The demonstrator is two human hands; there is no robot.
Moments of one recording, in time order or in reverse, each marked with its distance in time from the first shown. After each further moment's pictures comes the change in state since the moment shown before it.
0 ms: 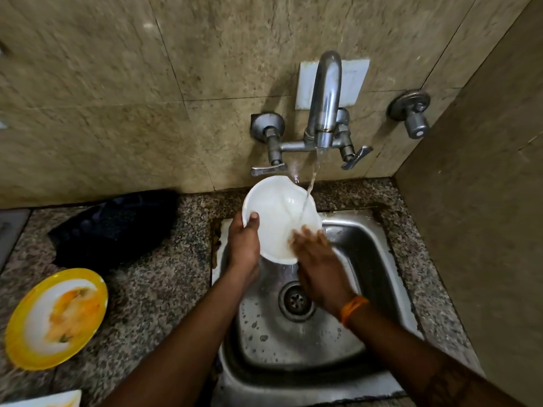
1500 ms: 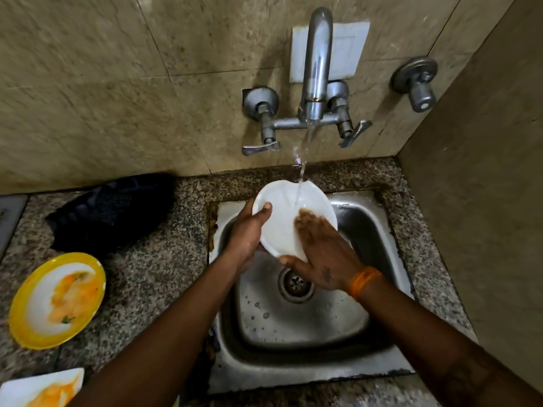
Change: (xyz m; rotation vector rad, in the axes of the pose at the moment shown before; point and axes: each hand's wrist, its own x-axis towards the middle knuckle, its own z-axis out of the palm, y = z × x) left_hand -0.001 -0.018 -0.005 0.148 -0.297 -0.162; right_hand 0.005 0.015 -0.027 0.023 -0.425 0.109
